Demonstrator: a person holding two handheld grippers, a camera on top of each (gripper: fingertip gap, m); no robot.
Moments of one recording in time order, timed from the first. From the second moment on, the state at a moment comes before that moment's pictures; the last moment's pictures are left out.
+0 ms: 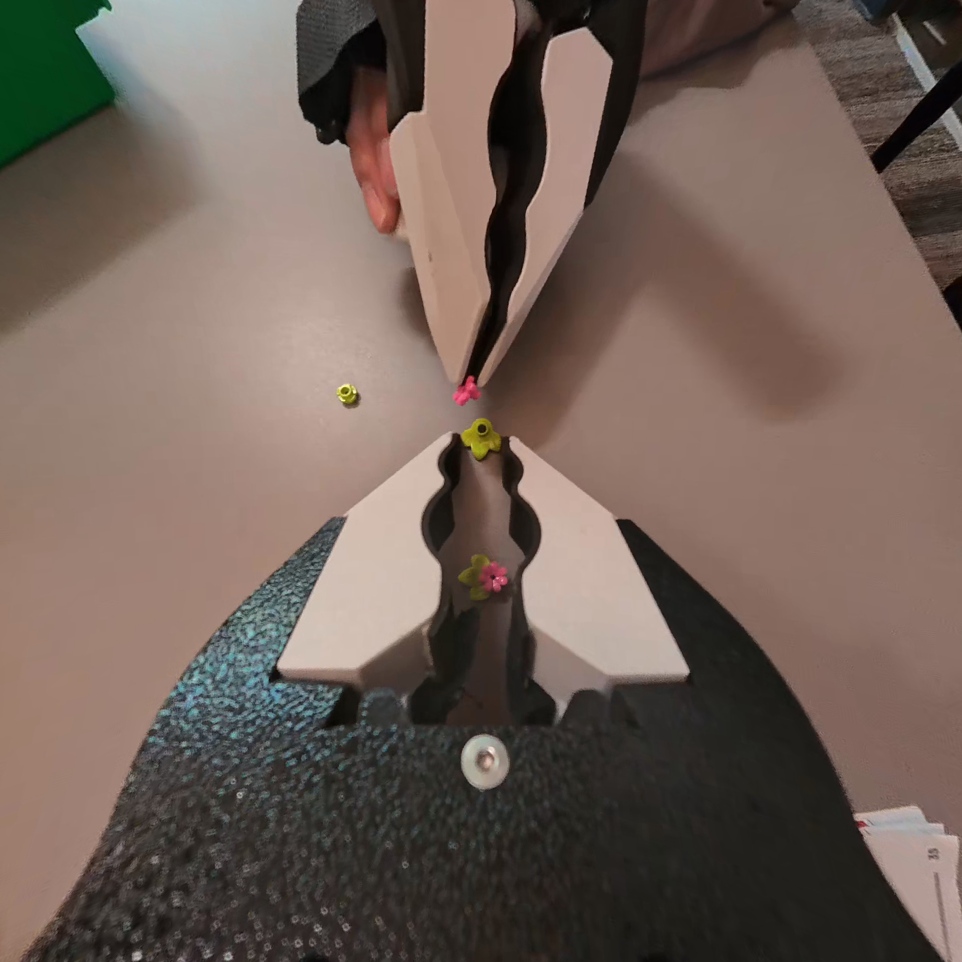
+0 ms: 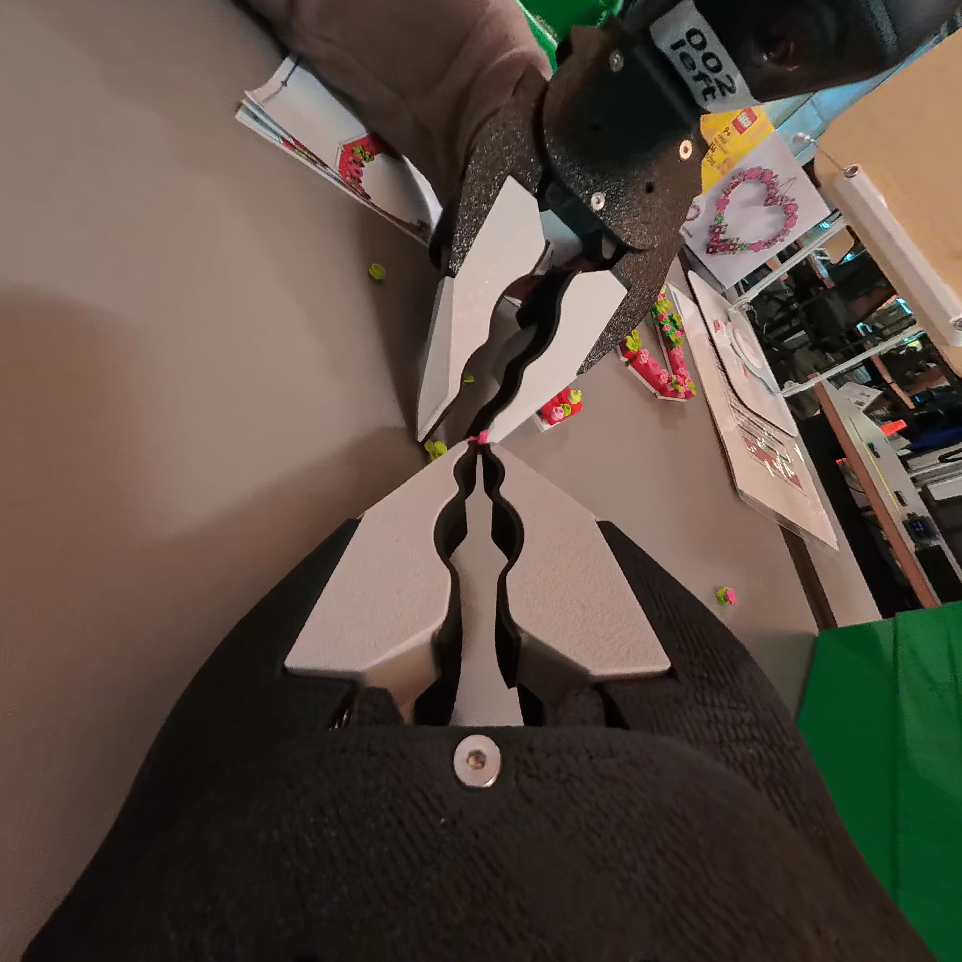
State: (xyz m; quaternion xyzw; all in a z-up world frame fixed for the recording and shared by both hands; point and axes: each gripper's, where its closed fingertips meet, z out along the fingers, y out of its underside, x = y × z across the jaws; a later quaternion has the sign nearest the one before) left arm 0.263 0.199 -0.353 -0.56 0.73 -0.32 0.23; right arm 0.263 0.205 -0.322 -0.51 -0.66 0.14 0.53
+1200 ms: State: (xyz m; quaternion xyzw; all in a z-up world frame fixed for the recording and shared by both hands) left arm 0.259 0.193 -0.352 -0.56 0.73 -0.34 0.20; right arm 0.258 0.198 -0.343 -0.42 -0.76 -0.02 0.50
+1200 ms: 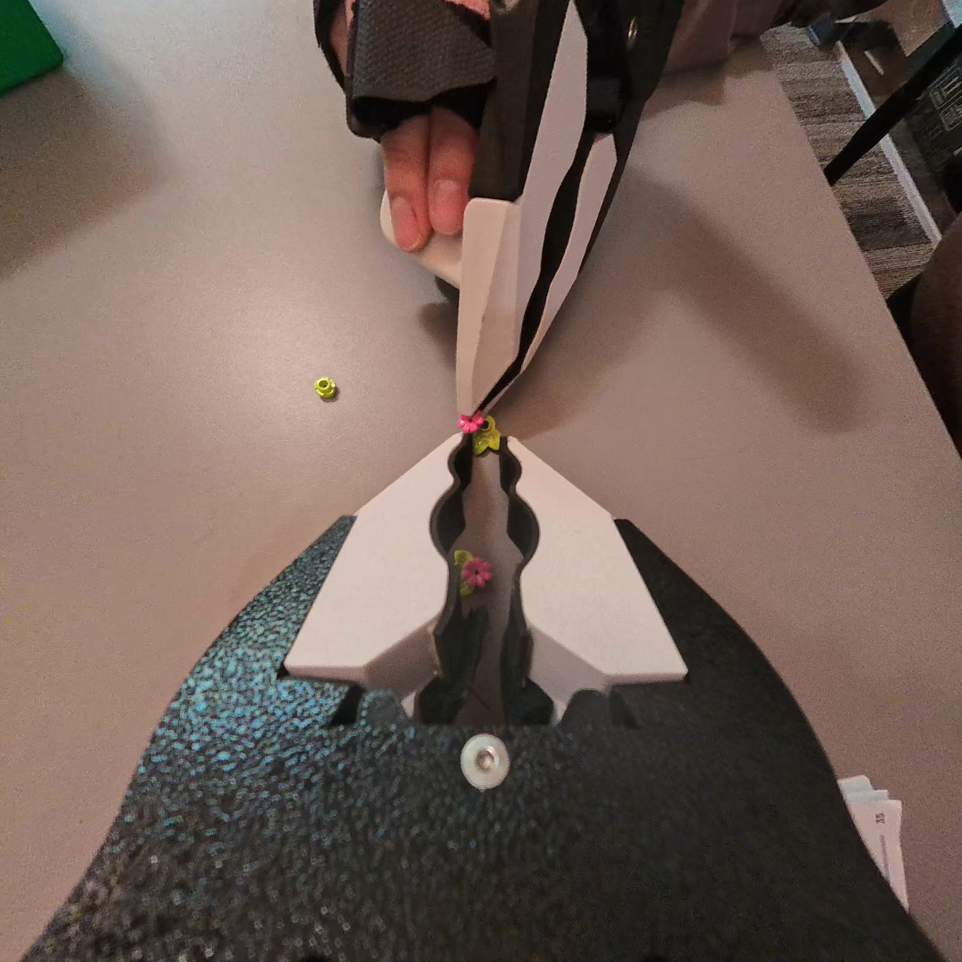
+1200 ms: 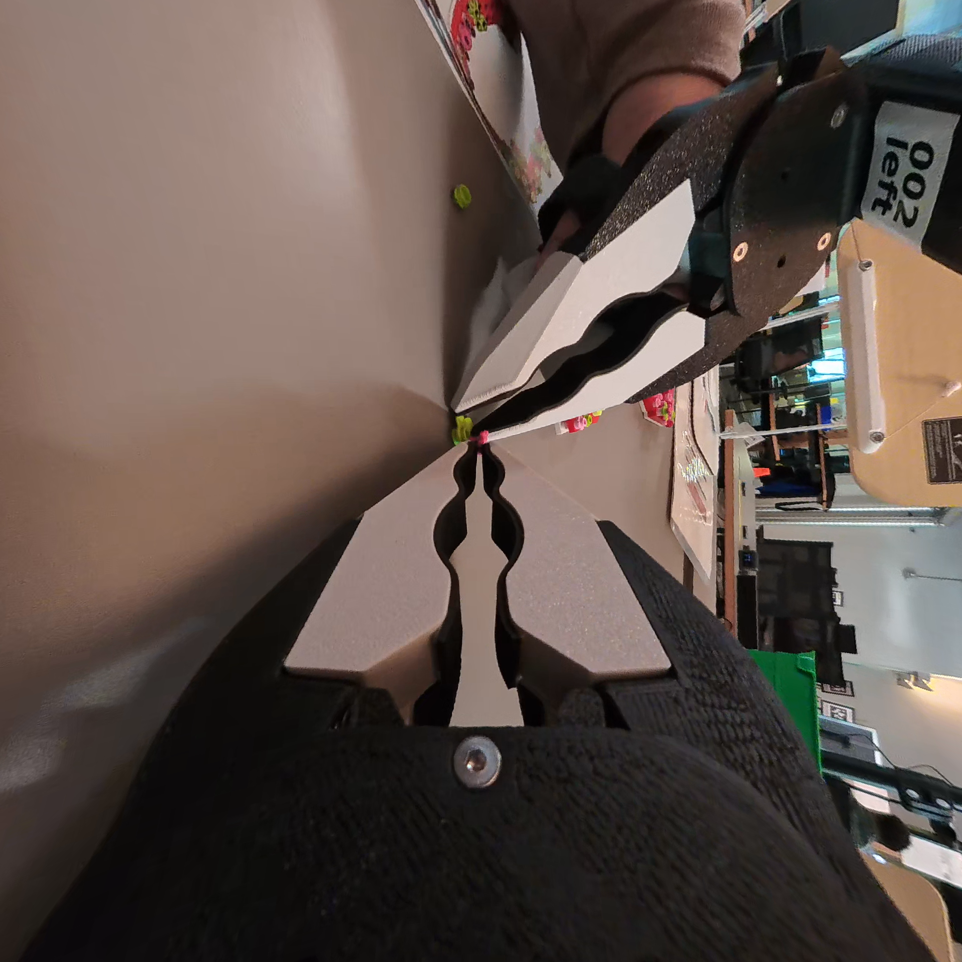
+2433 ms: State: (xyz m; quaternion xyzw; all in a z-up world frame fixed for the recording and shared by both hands) left arm 0.255 0.188 -0.351 -0.56 0.73 -0.33 0.19; right arm 0.256 0.190 -0.347 -0.39 -0.78 -0.05 0.50
